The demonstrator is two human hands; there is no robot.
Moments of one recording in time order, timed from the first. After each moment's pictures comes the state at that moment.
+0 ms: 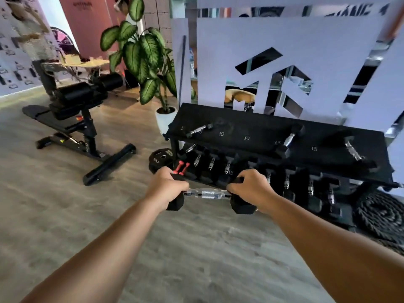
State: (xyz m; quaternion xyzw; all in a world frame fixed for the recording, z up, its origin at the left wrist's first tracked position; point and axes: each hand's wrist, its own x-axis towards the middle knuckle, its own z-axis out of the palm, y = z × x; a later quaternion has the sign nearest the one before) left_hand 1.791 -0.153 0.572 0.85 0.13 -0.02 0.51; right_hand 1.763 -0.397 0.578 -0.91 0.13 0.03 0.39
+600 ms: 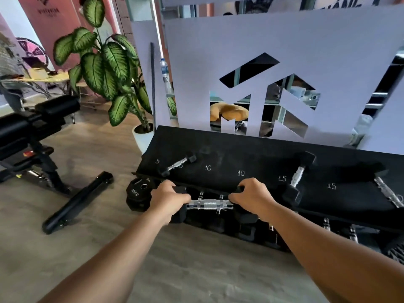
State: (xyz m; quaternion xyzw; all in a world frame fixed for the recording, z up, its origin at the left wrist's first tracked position) left_hand 2.151 -0.295 0.548 0.87 0.14 -0.06 0.47; right_hand 2.116 -0.535 0.551 -0.90 0.17 0.05 0.39
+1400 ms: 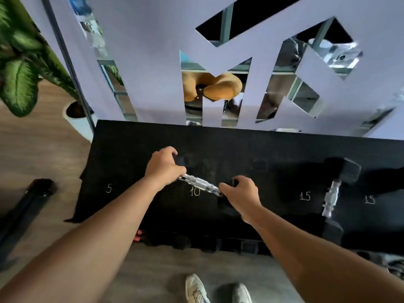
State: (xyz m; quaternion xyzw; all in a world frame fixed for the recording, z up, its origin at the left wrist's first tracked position) left_hand 2.601 -0.388 0.457 0.94 -0.06 -0.14 0.32; right_hand 2.465 -0.571 0.415 -0.79 0.39 0.03 0.47
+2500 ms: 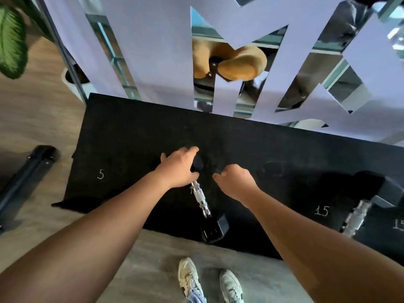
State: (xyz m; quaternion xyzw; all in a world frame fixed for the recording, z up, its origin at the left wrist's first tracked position) left_hand 2.643 -0.424 0.391 0.93 -0.23 -0.26 0.11; right_hand 2.558 -0.598 0.382 -0.89 0.24 0.22 0.31
